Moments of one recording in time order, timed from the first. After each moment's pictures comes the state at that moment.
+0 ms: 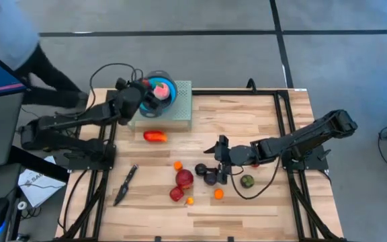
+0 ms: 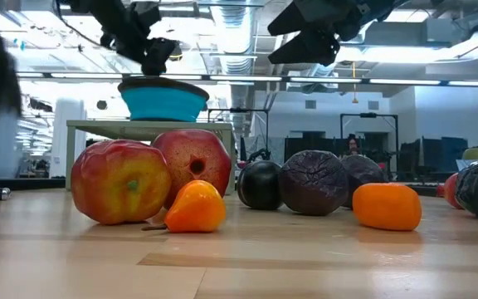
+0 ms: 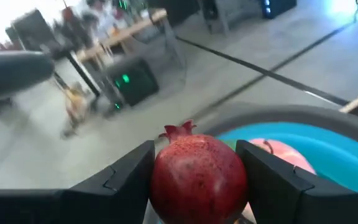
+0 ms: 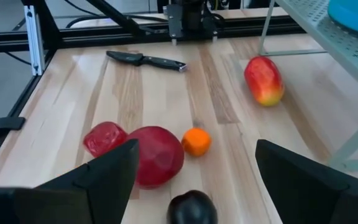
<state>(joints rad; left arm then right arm) 0.37 1.07 0.84 -0.14 -0.91 0.08 0.30 1.44 0.88 0.07 0.32 0.20</state>
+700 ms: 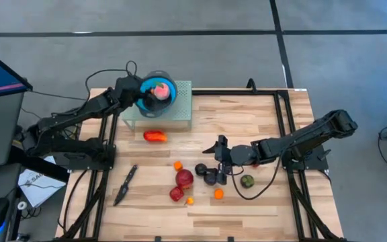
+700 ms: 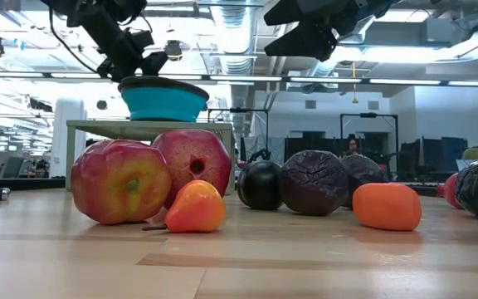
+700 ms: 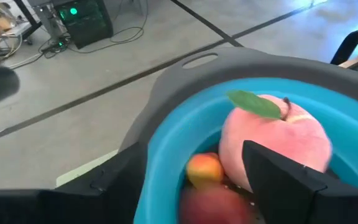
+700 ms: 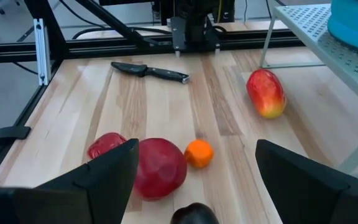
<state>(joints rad) 0.62 1.07 0.84 -0.30 -0.51 -0.14 0.30 1.44 0.88 0.11 0.32 0.18</state>
